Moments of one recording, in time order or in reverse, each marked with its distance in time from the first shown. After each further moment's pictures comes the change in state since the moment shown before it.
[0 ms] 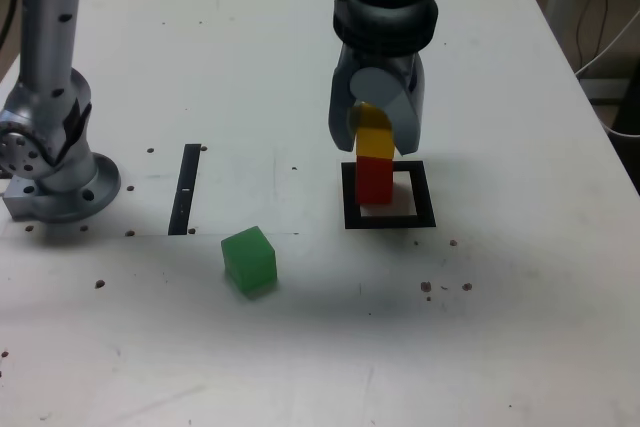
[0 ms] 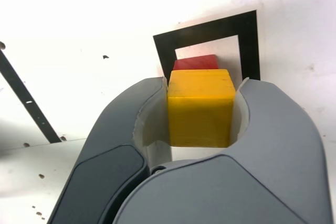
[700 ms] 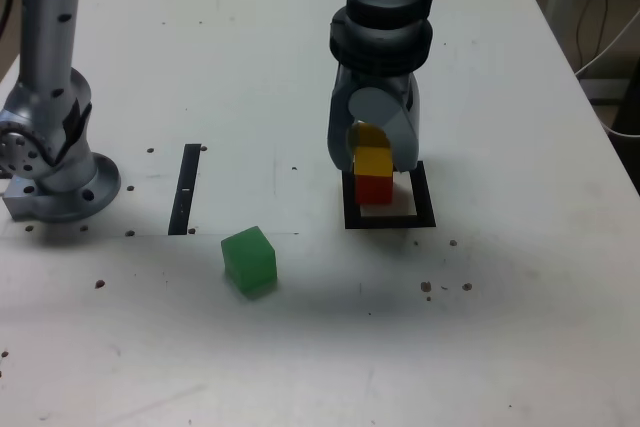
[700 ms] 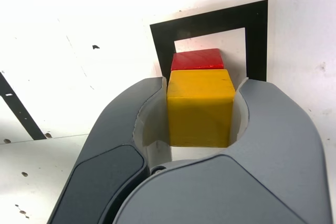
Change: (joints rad) arm -0.006 -0.001 0.072 -0.075 -0.026 -0.042
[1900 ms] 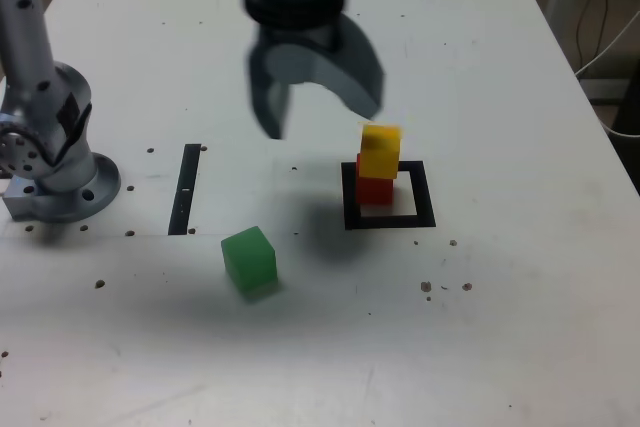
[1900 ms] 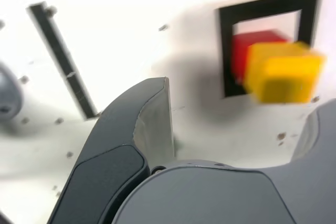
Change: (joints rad) arm -0.010 -0.283 0.185 0.054 -0.029 -0.051
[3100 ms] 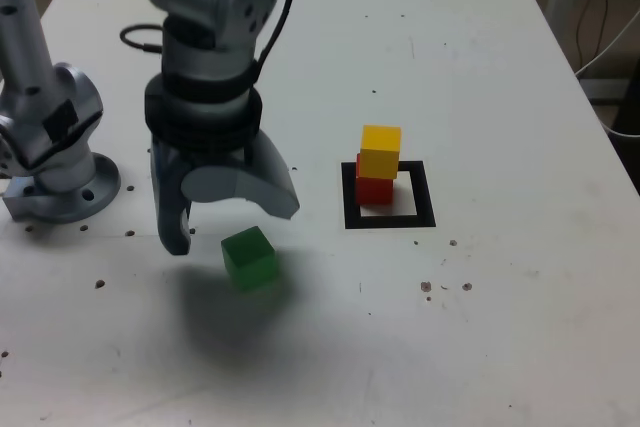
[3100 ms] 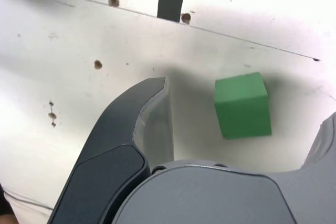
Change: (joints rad) arm -0.383 0.035 0.230 -0.113 -0.149 -0.724
